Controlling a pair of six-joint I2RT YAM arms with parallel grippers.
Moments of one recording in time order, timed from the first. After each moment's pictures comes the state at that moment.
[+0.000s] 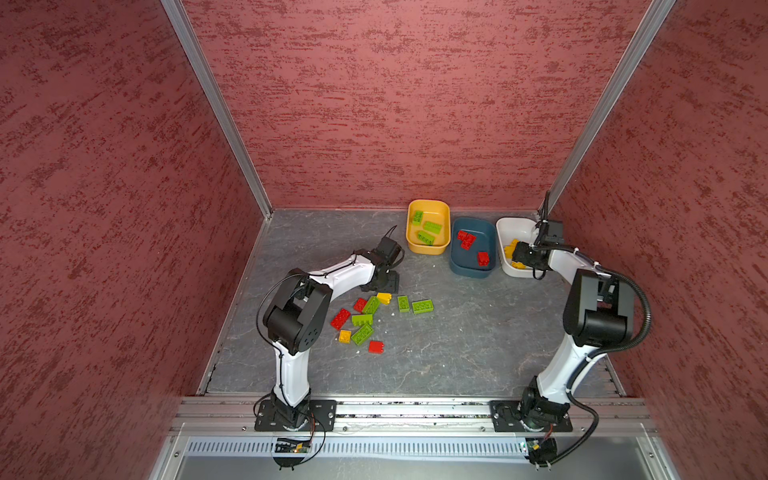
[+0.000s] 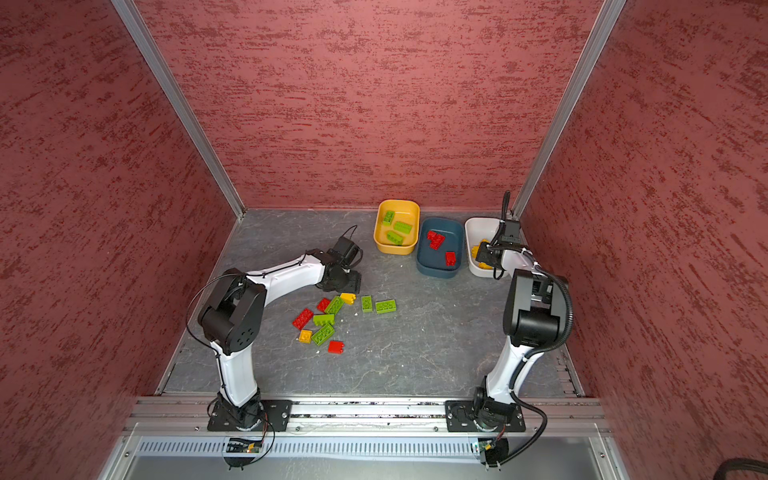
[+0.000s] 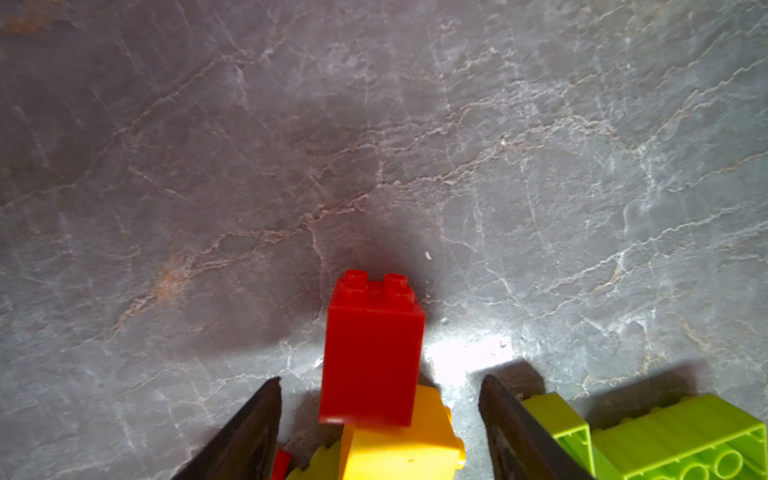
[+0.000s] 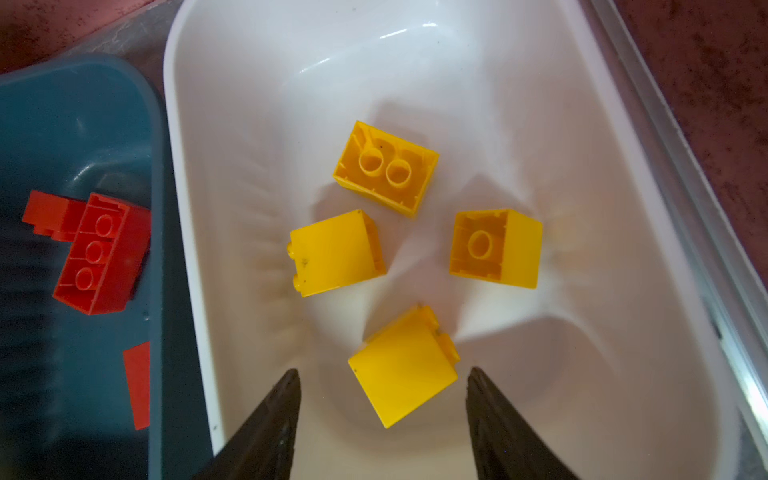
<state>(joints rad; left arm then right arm) -0.57 1.92 1.34 -0.66 -0.09 -0.45 -0.23 1.87 1.28 -0.34 -0.09 0.17</state>
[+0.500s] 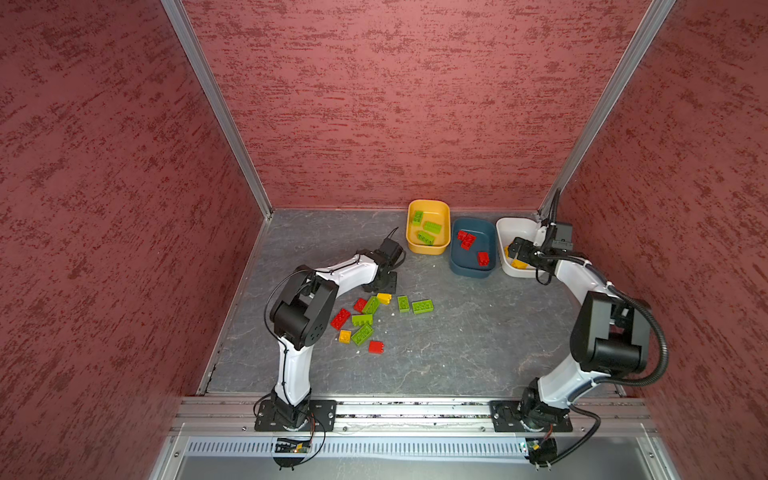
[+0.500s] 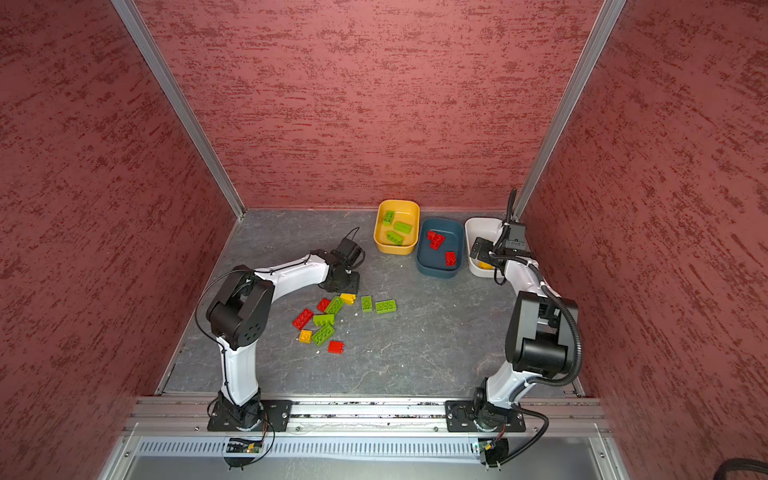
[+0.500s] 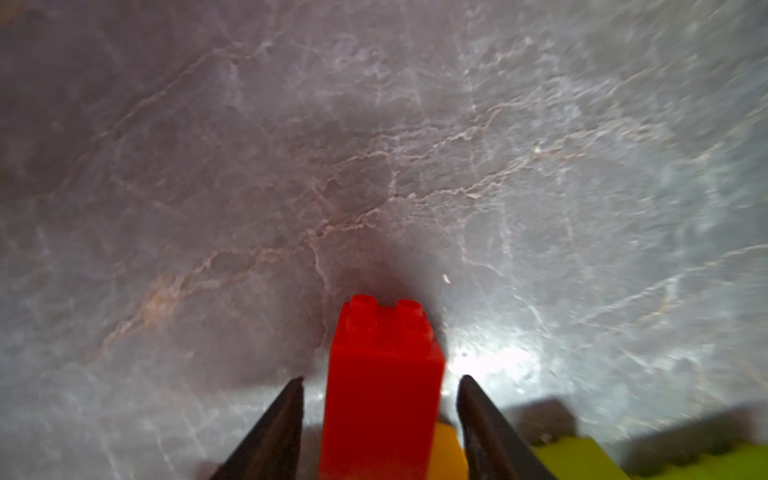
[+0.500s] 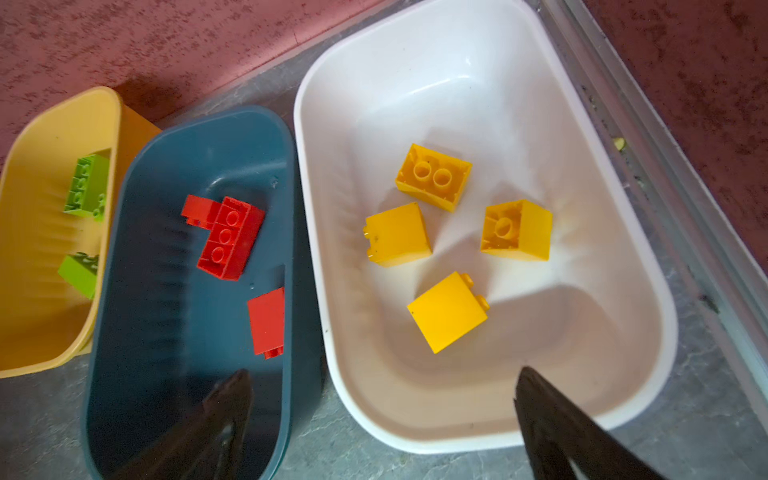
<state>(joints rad) -0.57 2.00 1.38 -0.65 -0.12 -0.45 -0.23 1.64 1.14 -0.29 -0.19 0.23</state>
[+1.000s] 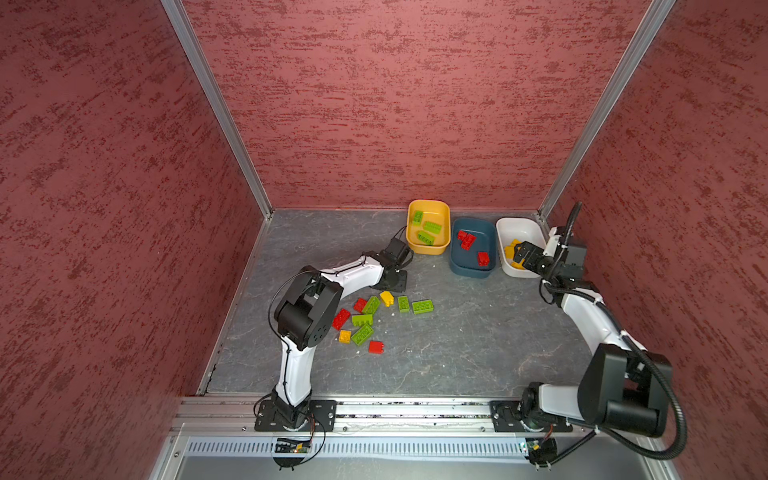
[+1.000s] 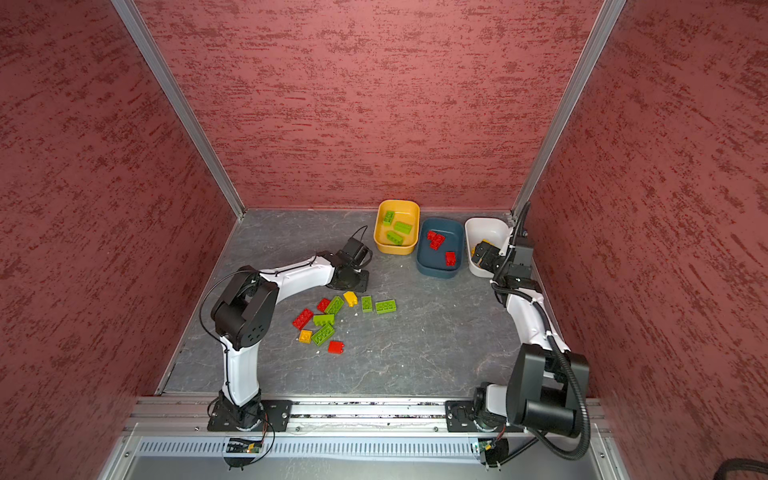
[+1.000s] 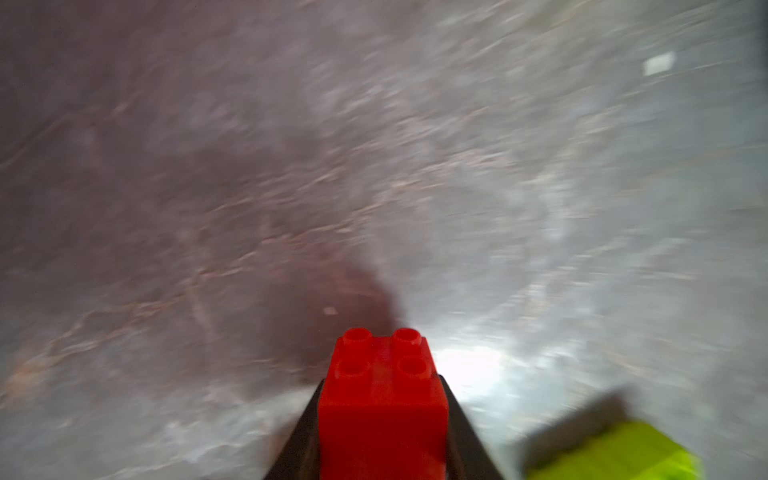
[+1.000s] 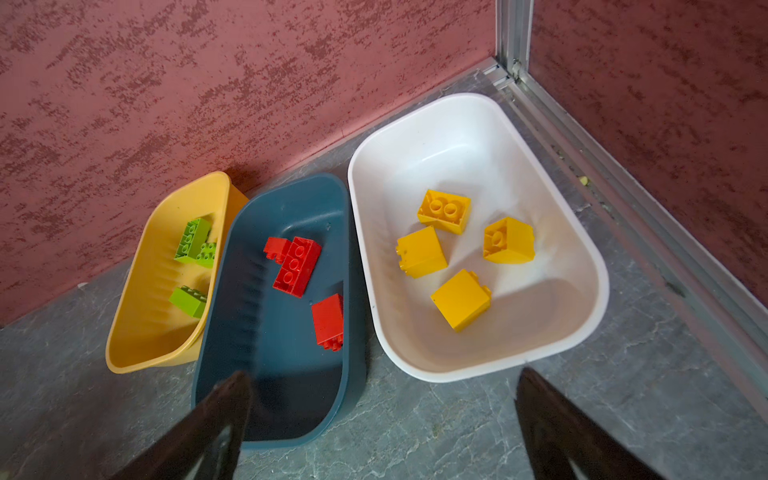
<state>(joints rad) -0.61 1.98 1.39 -0.54 0.00 -0.43 -0.23 1.31 0.85 -0.07 -0.17 0.36</state>
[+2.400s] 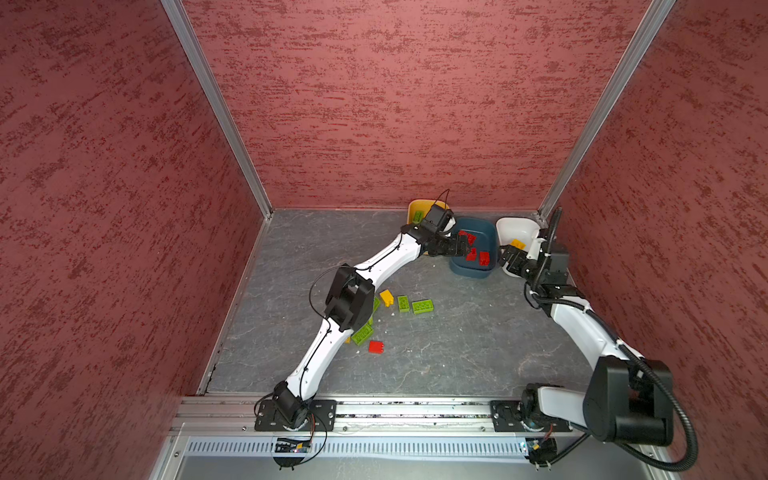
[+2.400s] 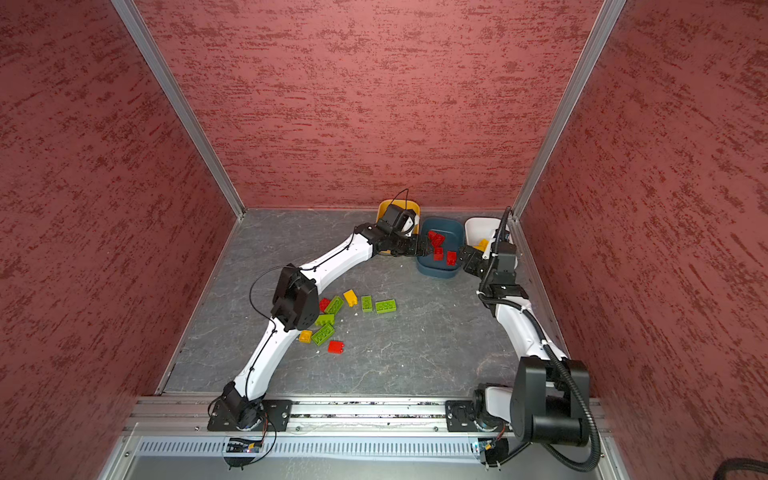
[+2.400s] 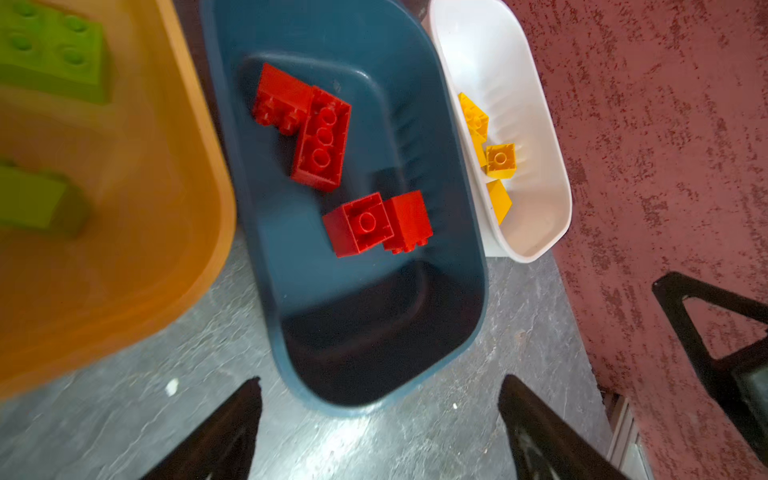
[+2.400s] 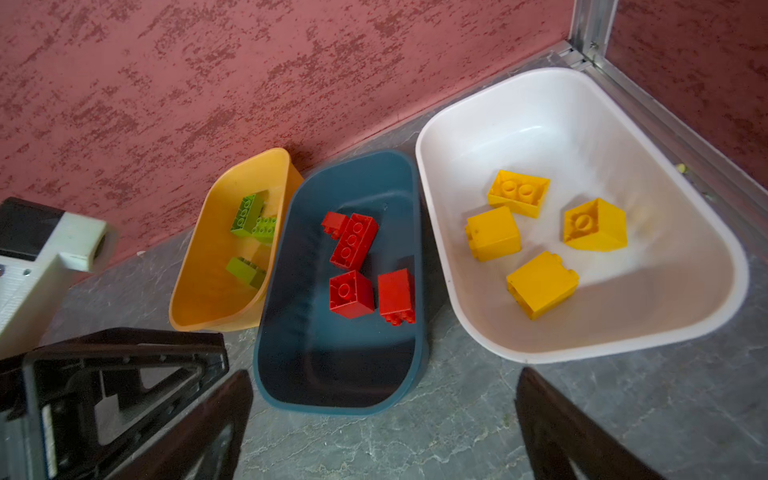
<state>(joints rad) -0.71 2.41 2.24 -0.62 0.29 -0.53 -0.06 1.27 0.77 0.01 -0.16 0.40</state>
